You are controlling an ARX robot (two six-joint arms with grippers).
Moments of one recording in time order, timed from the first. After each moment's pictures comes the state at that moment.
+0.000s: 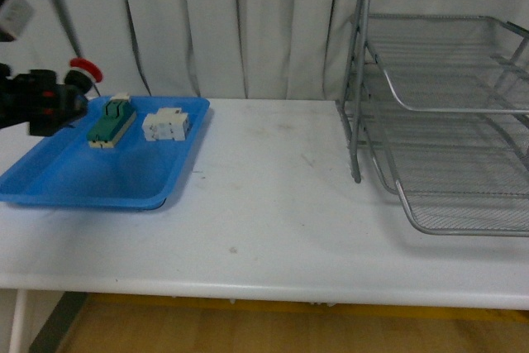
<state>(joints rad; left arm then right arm) 0.11 1.78 0.88 0.39 0.28 0.12 0.00 0.00 0.01 0.00 0.00 0.00</state>
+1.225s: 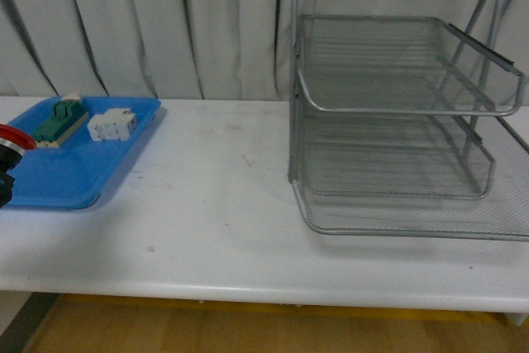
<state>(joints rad) 0.21 1.45 0.42 0.50 0.38 0.13 0.00 0.00 0.01 0.00 0.00 0.00</state>
